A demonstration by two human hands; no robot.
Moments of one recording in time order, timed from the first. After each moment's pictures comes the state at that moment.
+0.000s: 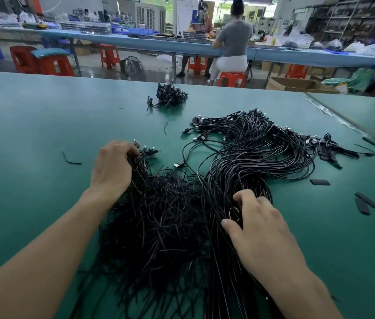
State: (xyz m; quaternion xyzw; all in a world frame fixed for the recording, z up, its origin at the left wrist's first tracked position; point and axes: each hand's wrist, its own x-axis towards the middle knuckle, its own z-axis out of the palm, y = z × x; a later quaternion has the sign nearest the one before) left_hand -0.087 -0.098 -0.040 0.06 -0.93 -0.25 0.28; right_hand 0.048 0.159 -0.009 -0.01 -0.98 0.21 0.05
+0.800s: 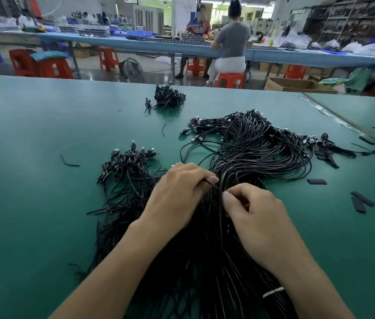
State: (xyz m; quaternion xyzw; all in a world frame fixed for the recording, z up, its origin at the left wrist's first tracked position) left_hand -0.020 0.006 -0.017 -0.22 -0.89 -0.35 0.17; right_hand 0.037 0.164 0.001 0.01 -0.90 0.42 0.11
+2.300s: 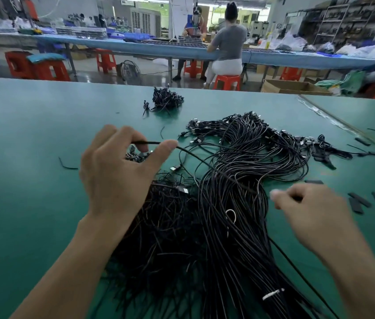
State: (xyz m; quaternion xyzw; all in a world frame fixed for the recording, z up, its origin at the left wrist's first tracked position) left_hand -0.007 -0.046 0.021 -0.07 -0.80 -0.32 0.50; right_hand 0.034 0.221 0.017 -0.12 -0.94 0.28 0.14
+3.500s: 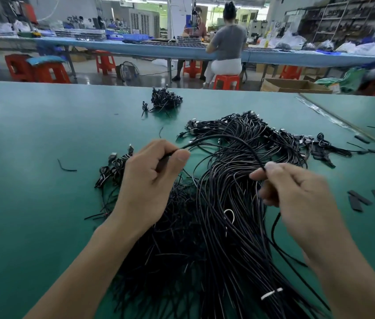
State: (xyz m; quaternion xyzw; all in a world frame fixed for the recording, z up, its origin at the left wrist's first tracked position) left_hand -0.006 -0.017 0.011 -0.20 -0.78 -0.52 0.30; right_hand 0.034 0.193 0.028 -0.02 -0.79 0.59 0.17
